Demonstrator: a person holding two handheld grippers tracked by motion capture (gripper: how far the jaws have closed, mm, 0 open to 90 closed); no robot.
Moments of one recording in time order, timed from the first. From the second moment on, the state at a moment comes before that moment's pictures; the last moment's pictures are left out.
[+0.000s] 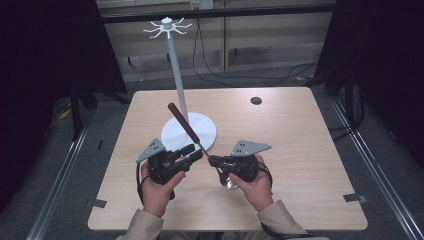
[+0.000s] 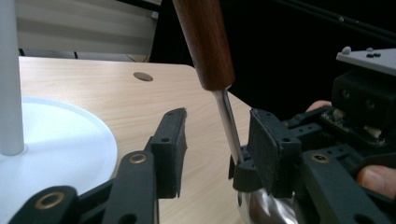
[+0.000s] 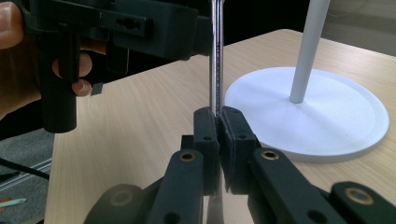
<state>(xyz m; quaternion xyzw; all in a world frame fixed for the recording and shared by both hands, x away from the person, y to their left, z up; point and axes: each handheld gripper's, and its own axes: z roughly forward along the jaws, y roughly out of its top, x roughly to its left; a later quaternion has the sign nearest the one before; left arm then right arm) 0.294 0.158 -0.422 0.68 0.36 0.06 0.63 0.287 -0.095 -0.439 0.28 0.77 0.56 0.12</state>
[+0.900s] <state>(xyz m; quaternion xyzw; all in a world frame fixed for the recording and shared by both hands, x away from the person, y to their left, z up) 0.294 0.140 -0.412 0.65 0.36 0.05 0.67 0.281 -0.093 -0.440 0.29 0.73 0.60 0.13</state>
